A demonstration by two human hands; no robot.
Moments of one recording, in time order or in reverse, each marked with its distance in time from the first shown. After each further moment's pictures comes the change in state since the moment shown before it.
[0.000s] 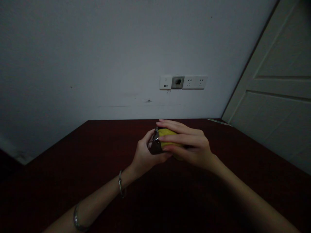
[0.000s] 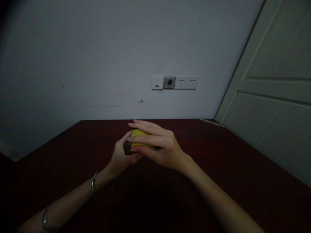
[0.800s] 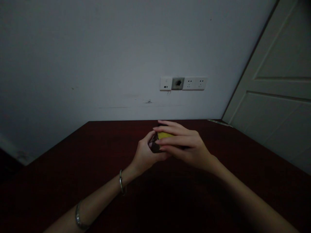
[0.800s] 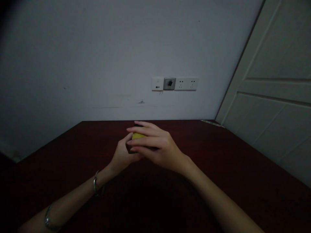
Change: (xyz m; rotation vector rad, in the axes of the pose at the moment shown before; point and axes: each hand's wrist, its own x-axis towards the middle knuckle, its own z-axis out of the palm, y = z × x) left_hand 0.008 -0.001 0.001 0.012 -0.001 -0.013; right_hand 0.003 0.003 0.001 0.032 -0.029 0.067
